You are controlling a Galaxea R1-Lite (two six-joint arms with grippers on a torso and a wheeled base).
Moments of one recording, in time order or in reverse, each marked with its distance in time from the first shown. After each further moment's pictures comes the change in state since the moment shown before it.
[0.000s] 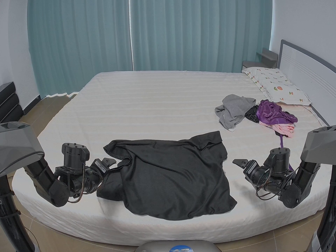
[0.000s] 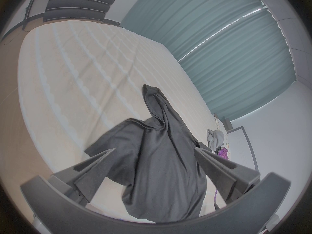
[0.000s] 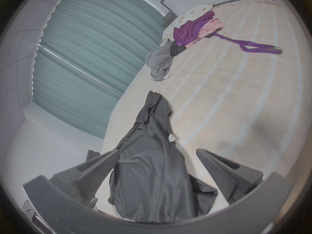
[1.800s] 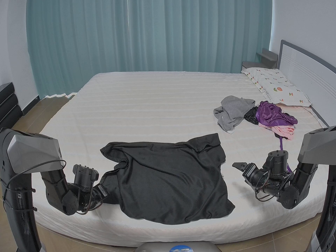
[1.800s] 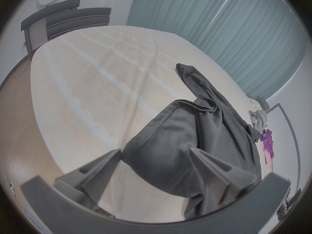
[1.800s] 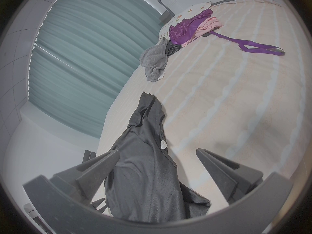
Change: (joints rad) left arm 0.015 0.229 0.034 0.010 0.163 0.186; right arm -0.008 0.037 -0.001 0.000 -0.003 -0.003
